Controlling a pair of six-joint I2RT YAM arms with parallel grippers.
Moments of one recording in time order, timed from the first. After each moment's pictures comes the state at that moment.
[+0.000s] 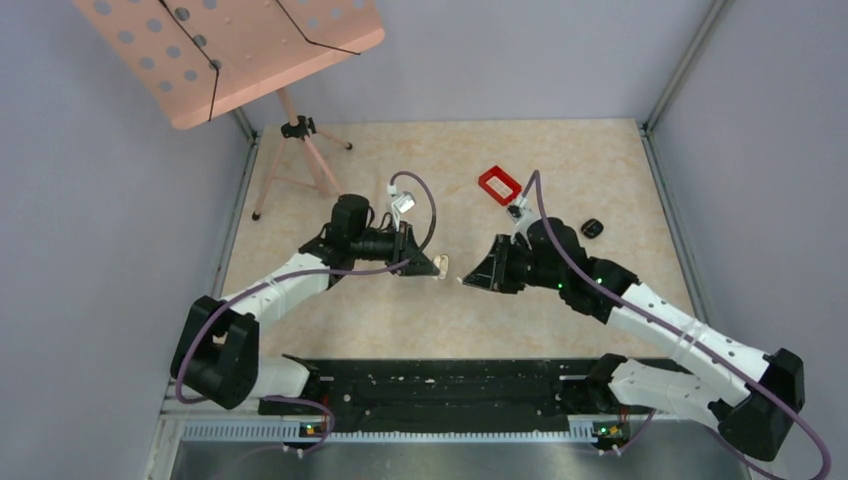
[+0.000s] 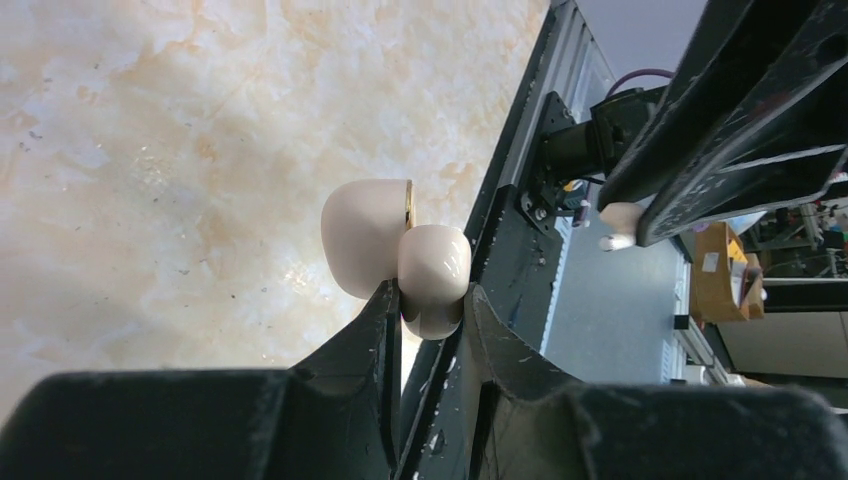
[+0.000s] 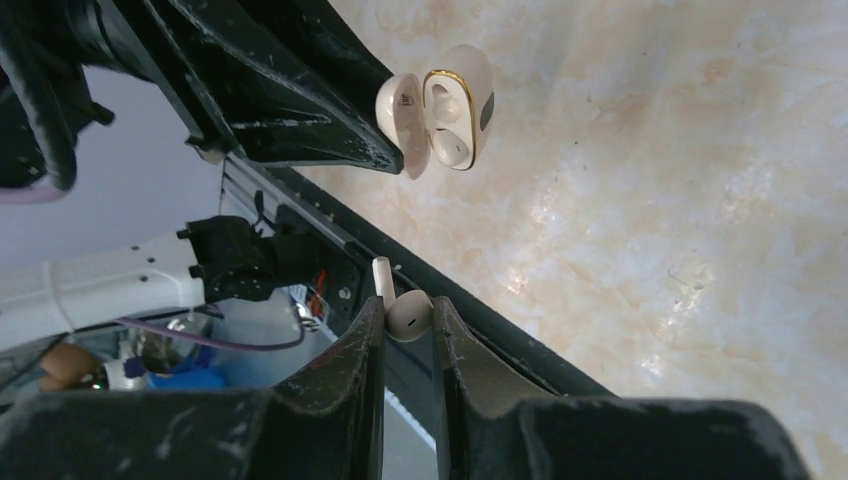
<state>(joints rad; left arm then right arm) -0.44 1.34 0.79 0.00 0.94 -0.38 0.79 0.96 0.81 -0.38 -0.20 0.80</state>
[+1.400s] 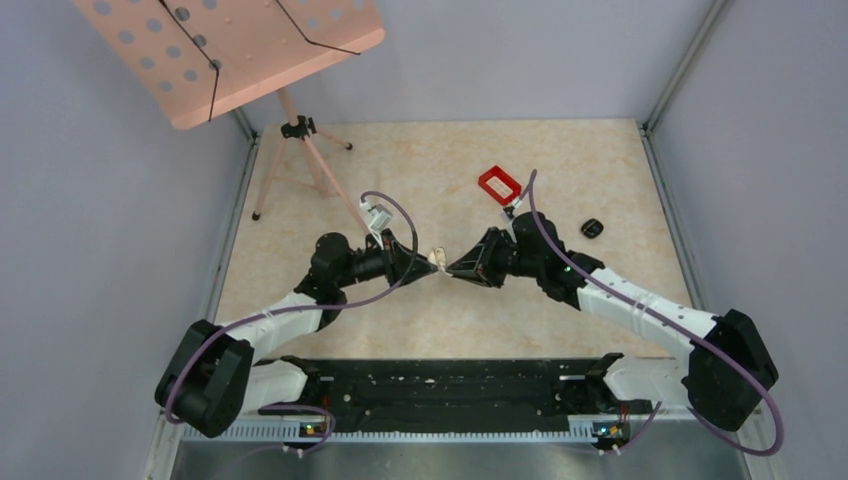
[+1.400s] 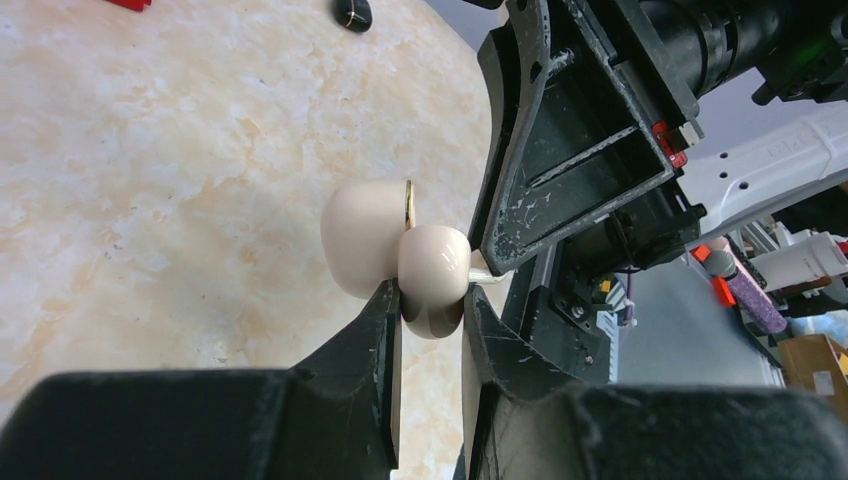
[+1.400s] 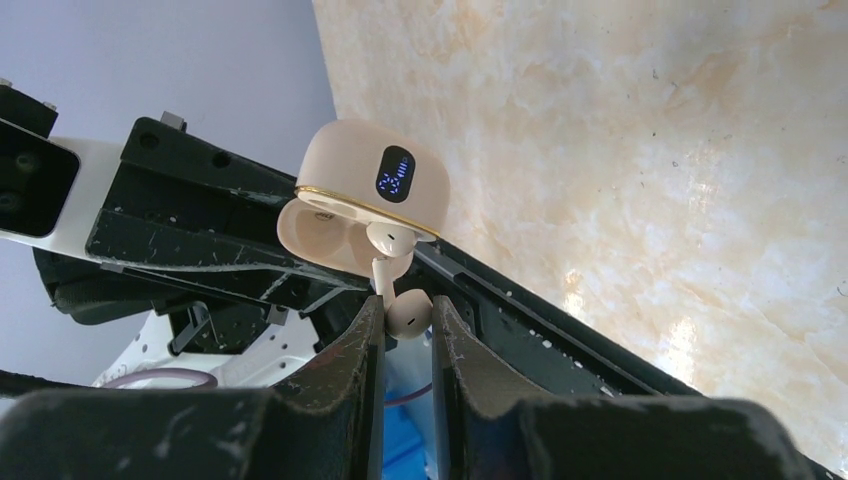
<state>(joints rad) -0.48 1.19 0.41 0.73 0.74 -0.59 0.70 1.19 0.73 -0.07 -0.34 1.24</state>
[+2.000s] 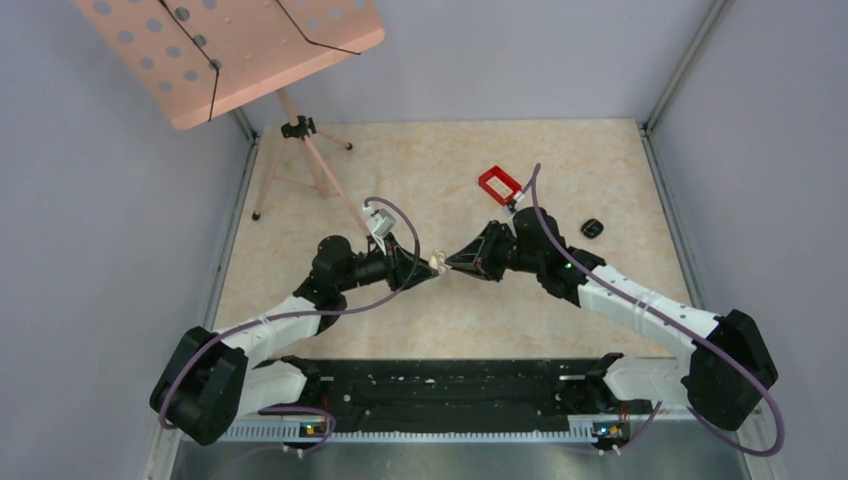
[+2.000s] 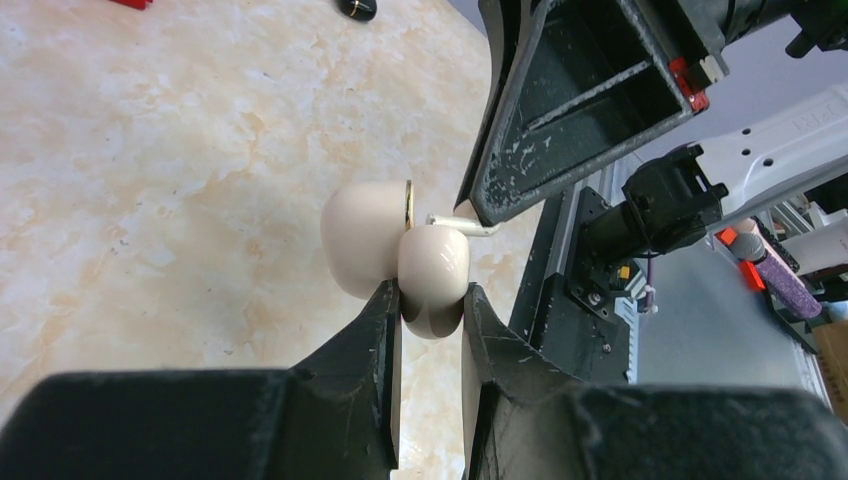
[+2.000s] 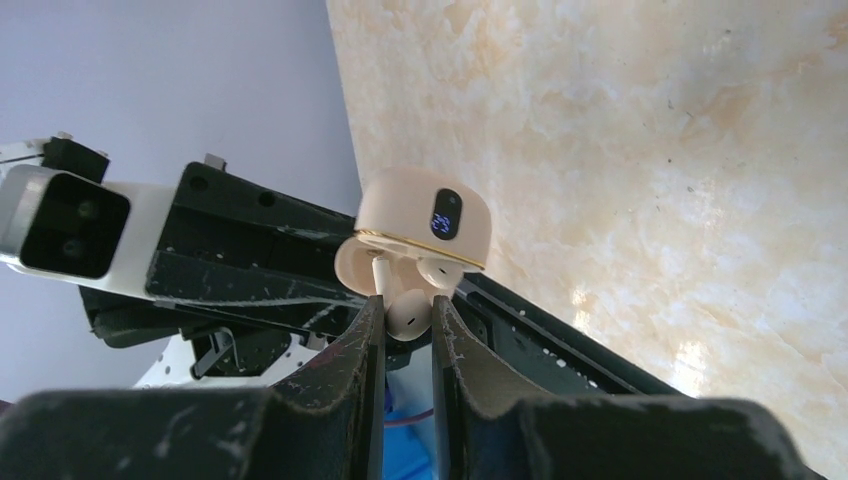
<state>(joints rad) -0.51 1.16 0.40 0.67 0.71 -0.52 0.70 1.19 0.76 -0.07 -0.31 1.24</state>
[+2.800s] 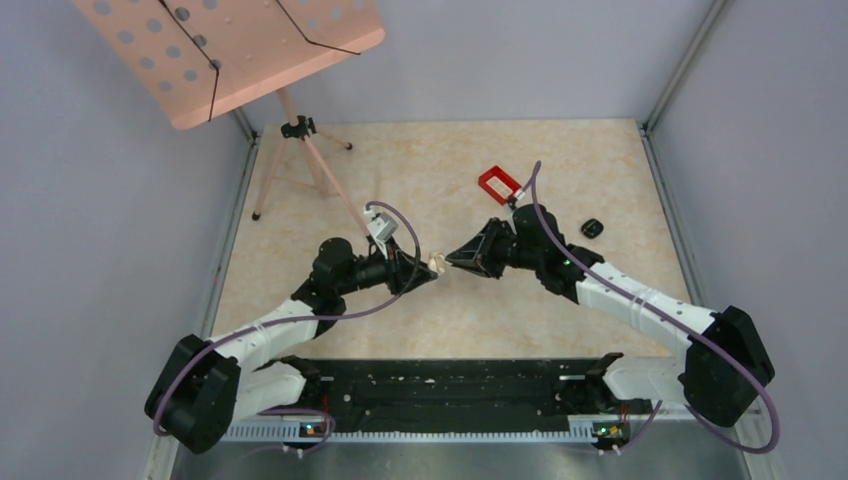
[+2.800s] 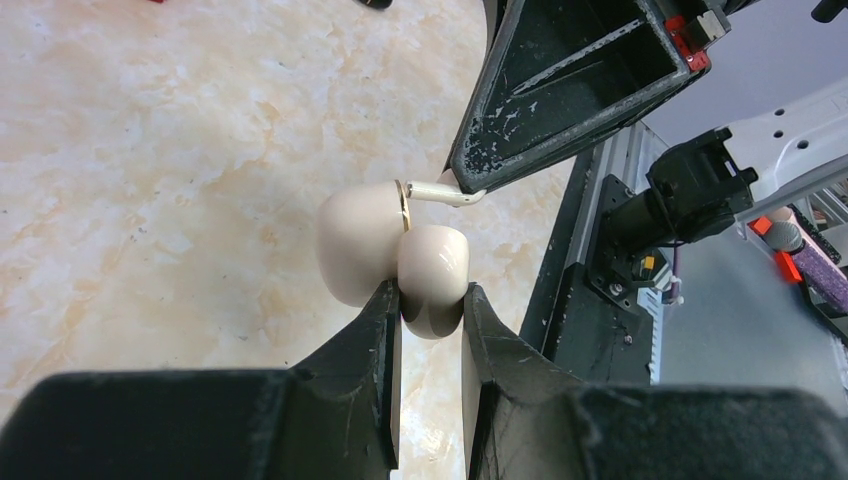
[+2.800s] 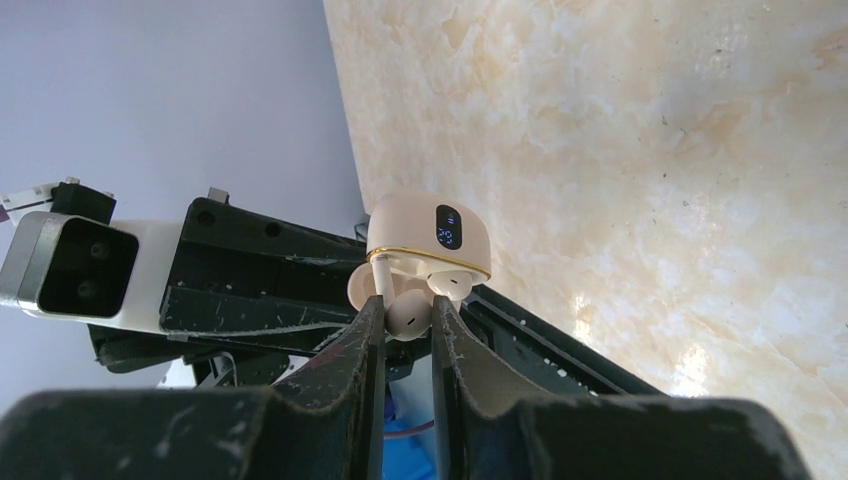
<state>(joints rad) -0.54 1.10 0.40 0.58 0.66 -0.45 0.68 1.21 0.77 -0.07 -0.31 1.24</state>
